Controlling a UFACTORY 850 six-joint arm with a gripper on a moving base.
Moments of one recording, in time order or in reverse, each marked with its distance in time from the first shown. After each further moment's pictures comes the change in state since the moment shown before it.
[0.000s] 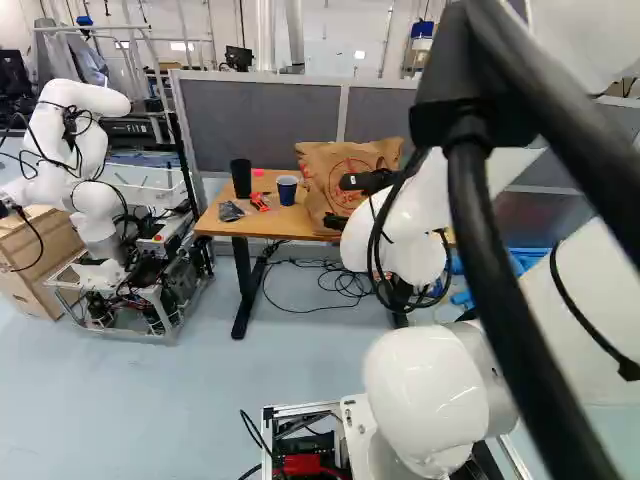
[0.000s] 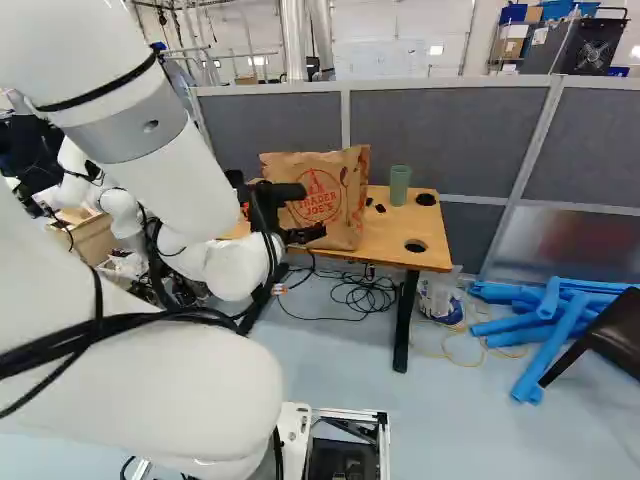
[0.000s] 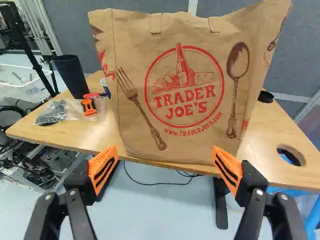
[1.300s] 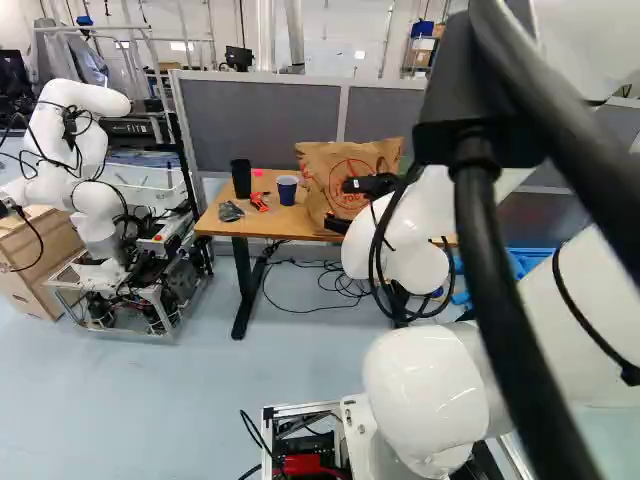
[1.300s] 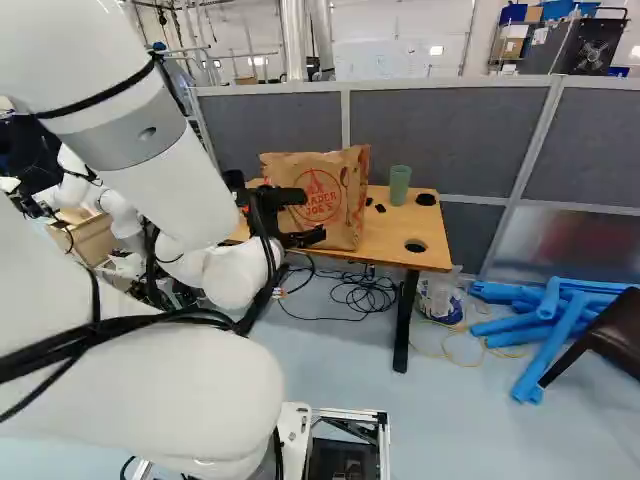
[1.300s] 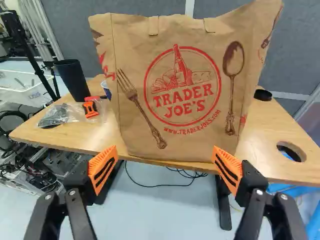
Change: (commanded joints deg) arm 0.0 0.3 1.0 0.0 1.4 0.8
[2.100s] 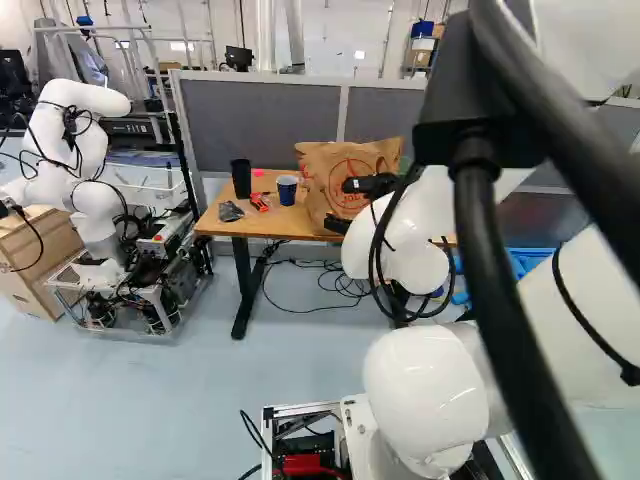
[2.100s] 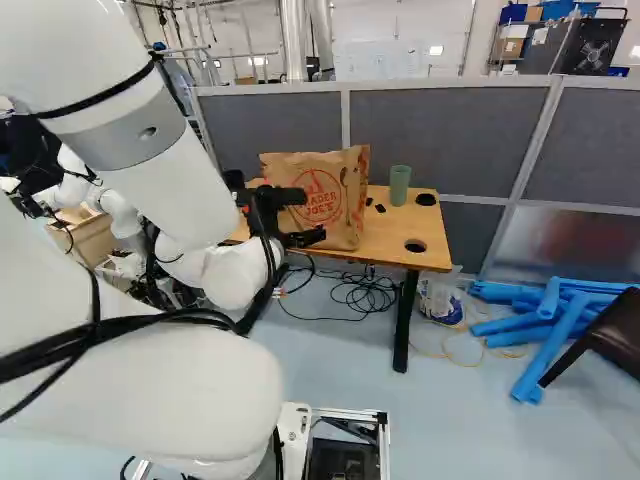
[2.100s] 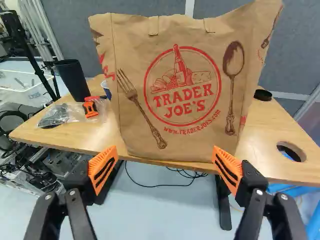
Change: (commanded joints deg) arm 0.0 0.0 0.0 0.0 0.0 0.0
